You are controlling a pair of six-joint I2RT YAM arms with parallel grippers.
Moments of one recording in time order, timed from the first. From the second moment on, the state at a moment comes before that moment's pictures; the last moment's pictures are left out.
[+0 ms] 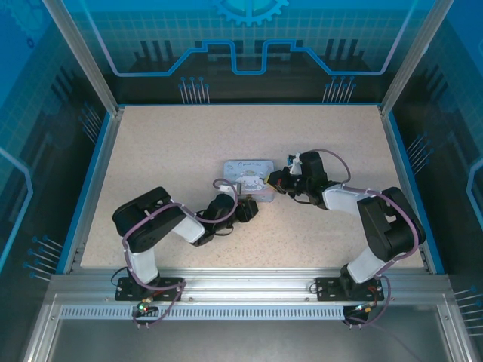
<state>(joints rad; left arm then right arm) -0.78 1.84 0.50 0.87 0.01 -0.90 0.37 1.61 0.71 0.27 -0.57 1.00</state>
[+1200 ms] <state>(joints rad) -0.79 1.73 0.57 0.59 0.01 -0.90 0.36 1.56 0.75 0.19 -0.59 1.00</state>
